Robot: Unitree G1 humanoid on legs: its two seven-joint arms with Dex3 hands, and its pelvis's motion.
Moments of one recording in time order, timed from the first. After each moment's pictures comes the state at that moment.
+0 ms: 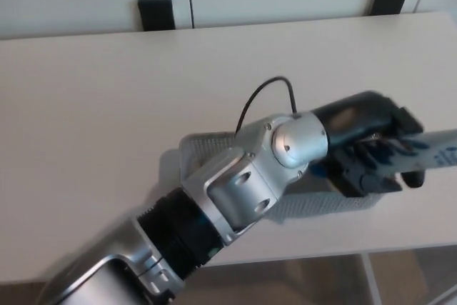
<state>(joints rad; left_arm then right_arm) -0.77 0.02 -0.74 0.31 0.15 0.41 -0.35 -0.07 -0.52 0.02 1.30 -0.17 -0.14 0.16</state>
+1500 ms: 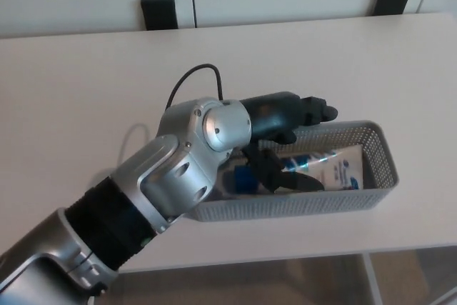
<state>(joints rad) -0.76 0.29 -0.73 0.13 0.27 0.55 -0.56 -0.06 -0.52 0.03 1.28 -0.17 -0.14 0.19</state>
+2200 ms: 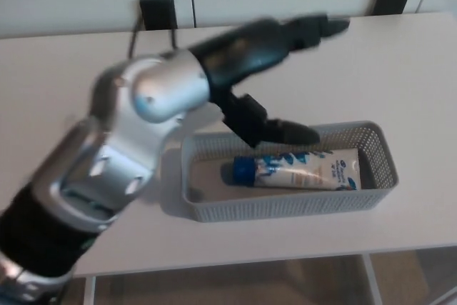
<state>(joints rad) -0.67 0.42 -0.40 -0.40 0.23 0.56 -0.60 -0.01 -0.53 0.05 1.28 -0.18 -0.17 0.19</state>
